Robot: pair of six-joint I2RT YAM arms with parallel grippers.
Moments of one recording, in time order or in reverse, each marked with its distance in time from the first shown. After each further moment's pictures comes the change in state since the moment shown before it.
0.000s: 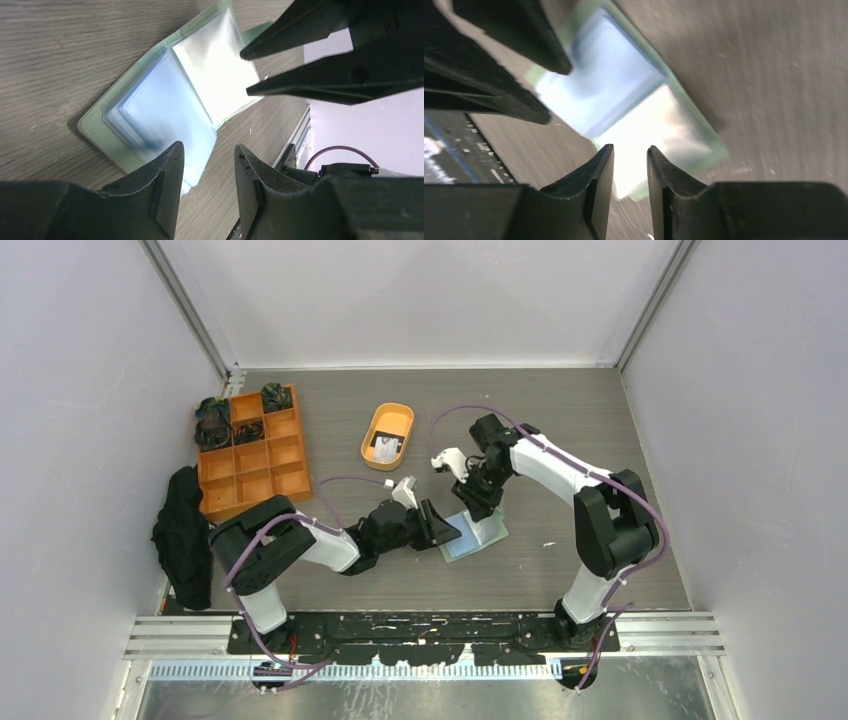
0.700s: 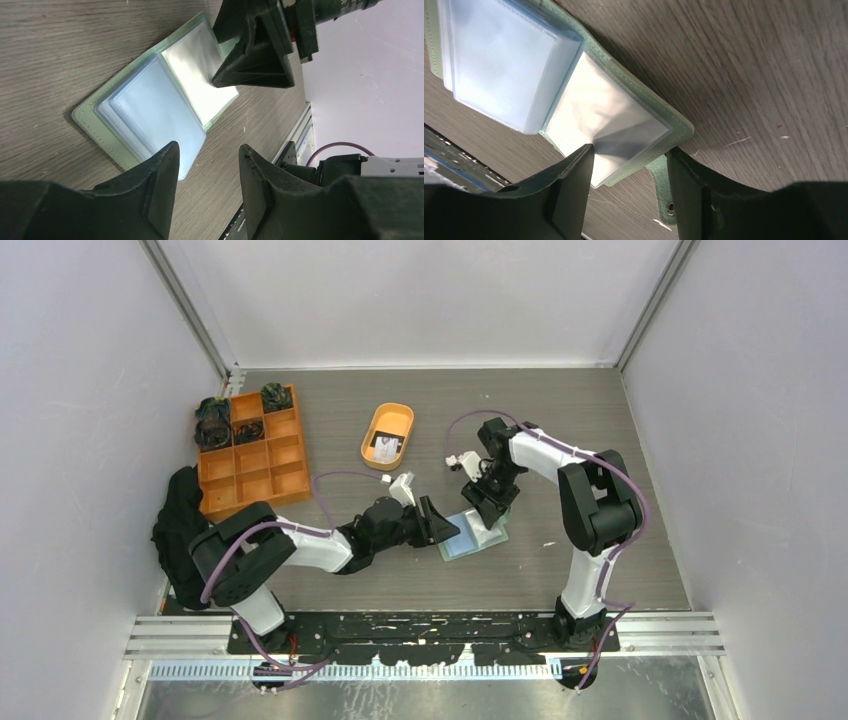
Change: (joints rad) left arm -0.001 -0.094 0.010 -0.080 -0.011 0.058; right arm -0.100 0.133 0.011 -0.016 0.193 0.138
